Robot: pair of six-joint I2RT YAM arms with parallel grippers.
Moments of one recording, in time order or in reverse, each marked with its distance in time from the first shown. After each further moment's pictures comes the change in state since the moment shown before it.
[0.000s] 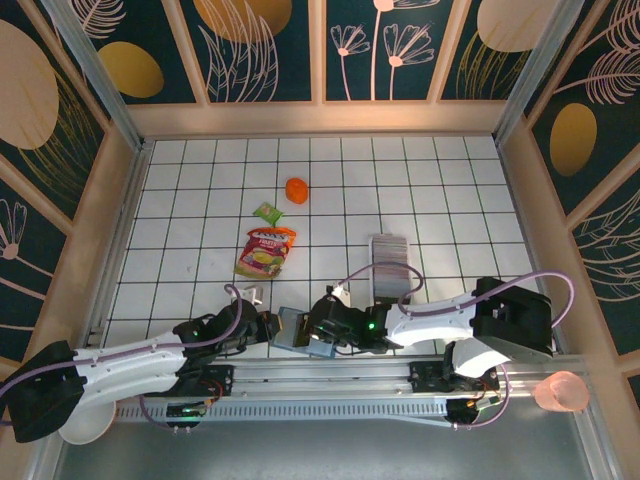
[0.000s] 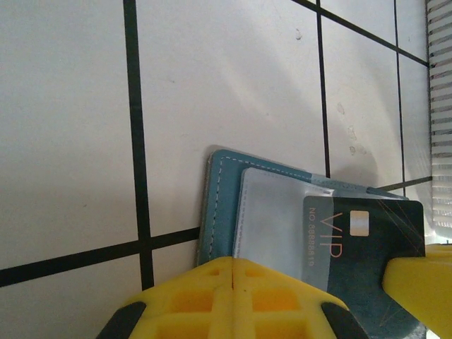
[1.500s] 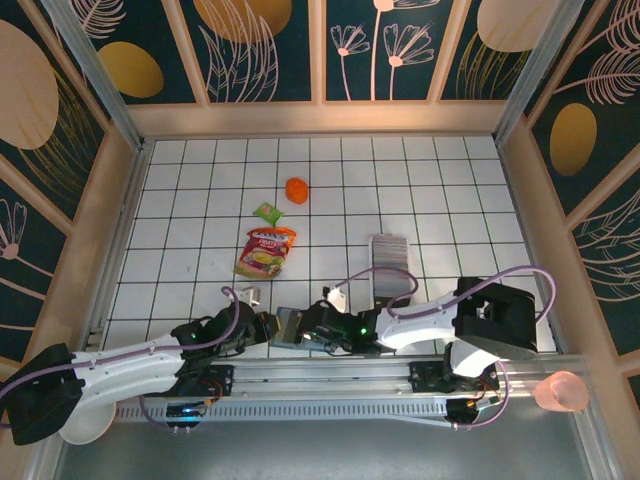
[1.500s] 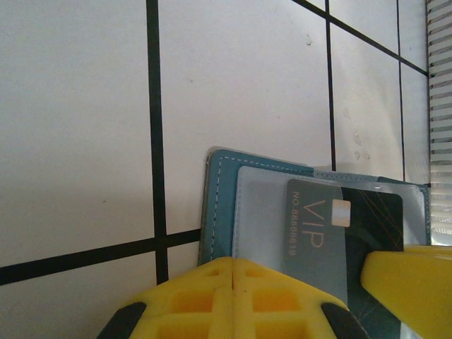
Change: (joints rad) left arm 0.001 -0.023 -0.030 0.019 -0.008 -0.029; right arm 0.033 0.091 0.019 0.103 0.098 0.067
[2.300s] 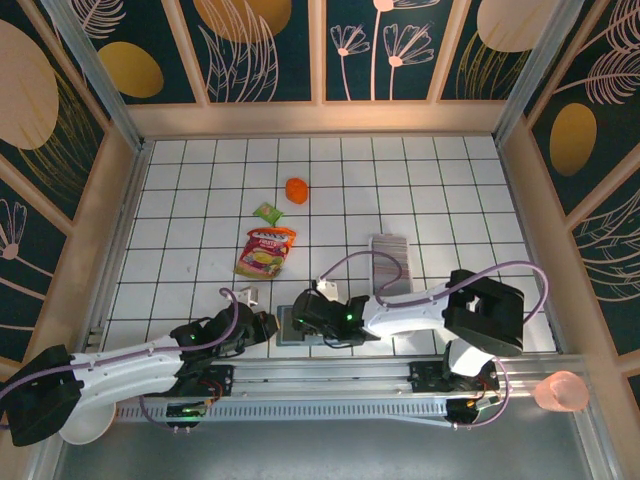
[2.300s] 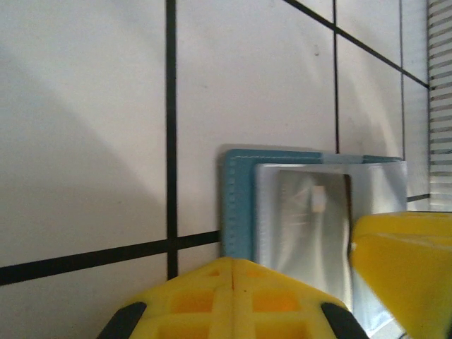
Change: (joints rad) left arm 0.000 -0.021 -0.010 -0.002 -0.024 -0.027; right arm -0.060 0.051 0.158 -0.280 -0.037 -0.262
